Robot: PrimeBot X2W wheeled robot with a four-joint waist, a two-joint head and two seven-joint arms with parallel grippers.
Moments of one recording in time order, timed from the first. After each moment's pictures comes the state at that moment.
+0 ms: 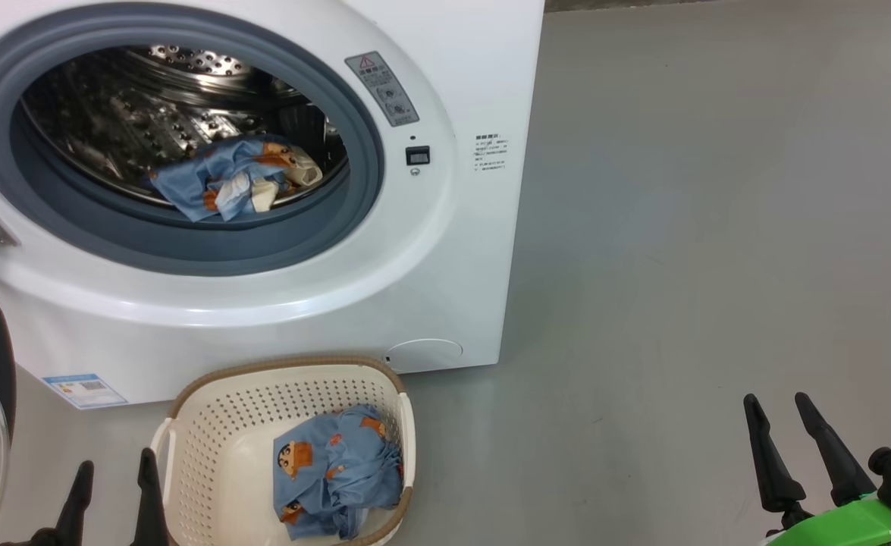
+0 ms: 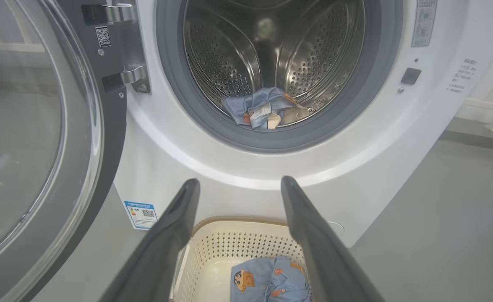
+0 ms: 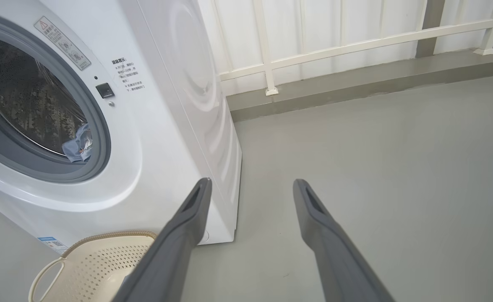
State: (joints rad) left arm 0.08 0.06 0.13 0.15 -0.26 -0.13 -0.26; right arm 0.01 -0.21 -0.01 0.19 0.43 0.13 -0.25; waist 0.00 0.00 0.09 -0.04
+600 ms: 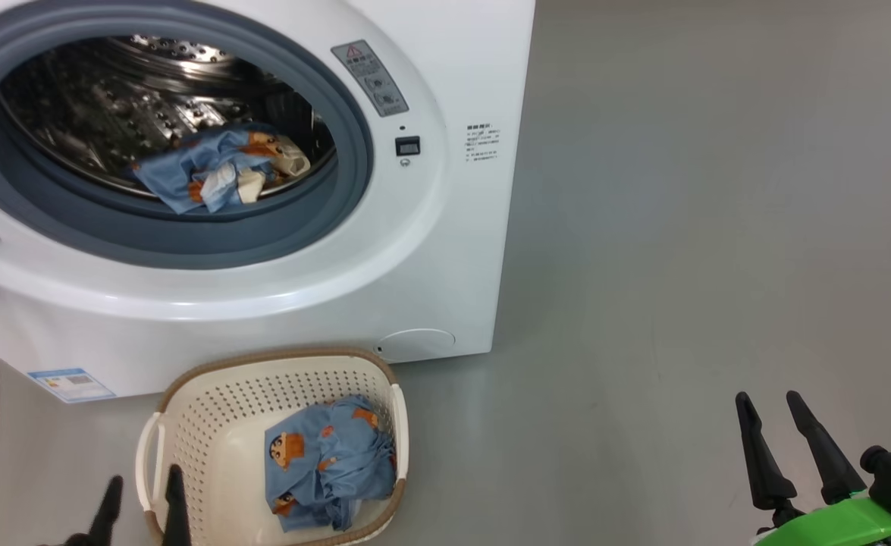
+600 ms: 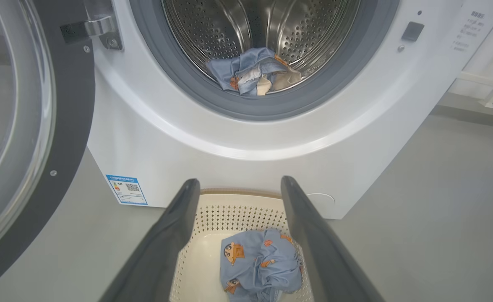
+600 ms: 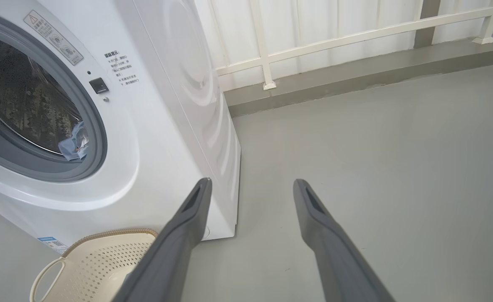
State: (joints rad) left arm 0.08 0.05 0.10 0.20 -0.26 -0.13 -0.26; right arm 0.02 -0.19 -0.01 0.19 0.43 0.13 -0.25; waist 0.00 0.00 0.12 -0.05
